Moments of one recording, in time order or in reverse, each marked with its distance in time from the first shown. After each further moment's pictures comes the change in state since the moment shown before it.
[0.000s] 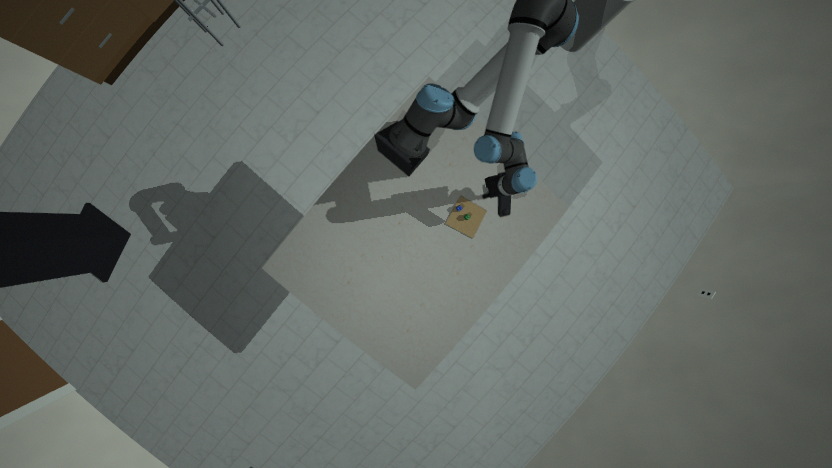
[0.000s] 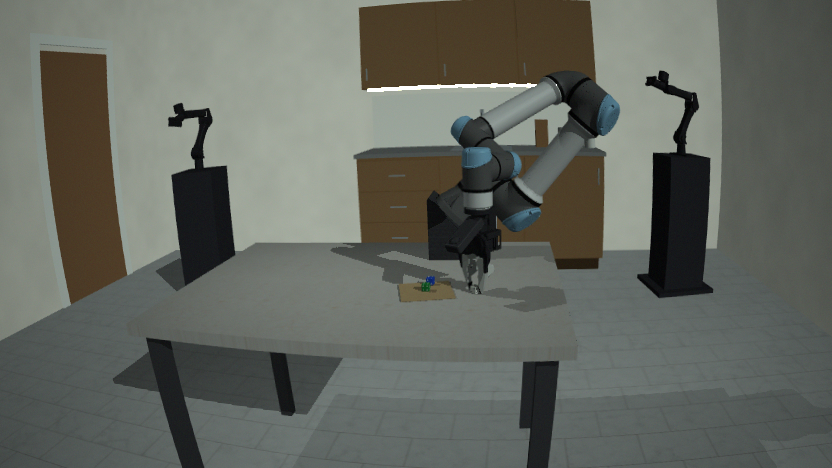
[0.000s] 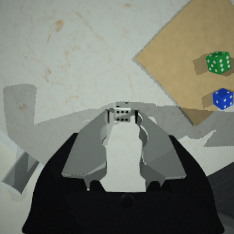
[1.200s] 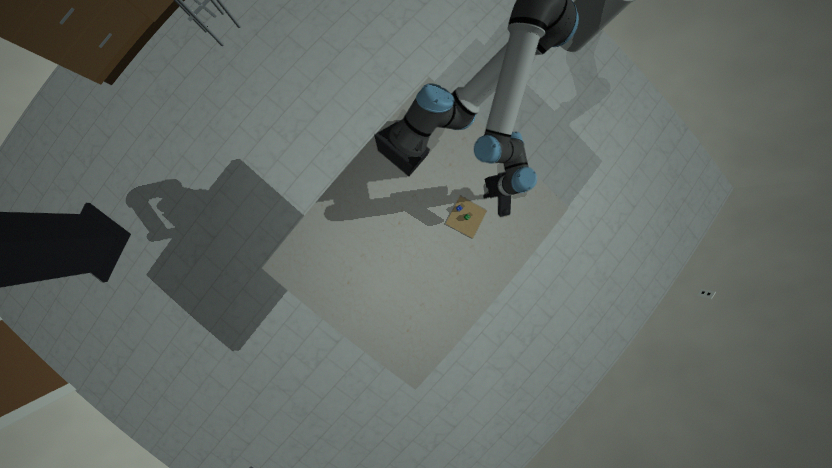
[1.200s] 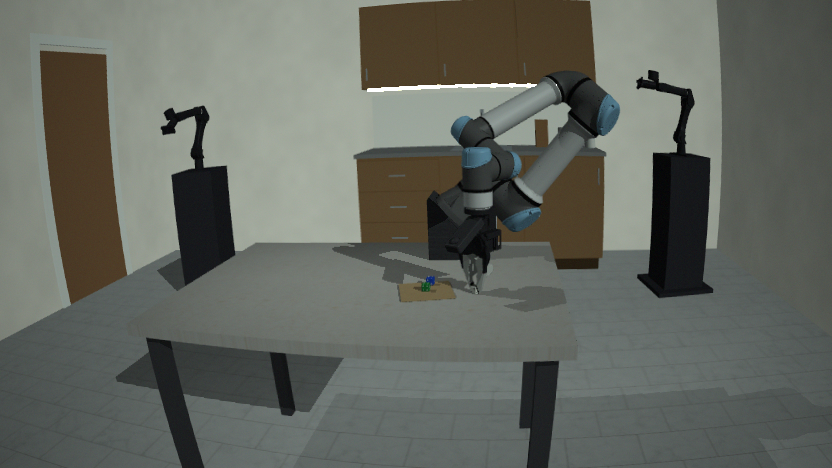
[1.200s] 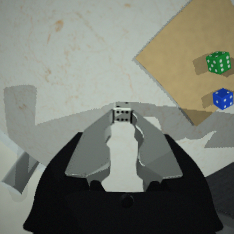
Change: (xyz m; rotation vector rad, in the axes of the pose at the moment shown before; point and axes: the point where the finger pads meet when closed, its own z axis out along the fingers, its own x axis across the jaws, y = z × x) arm 0.000 0.000 0.000 0.000 0.000 0.000
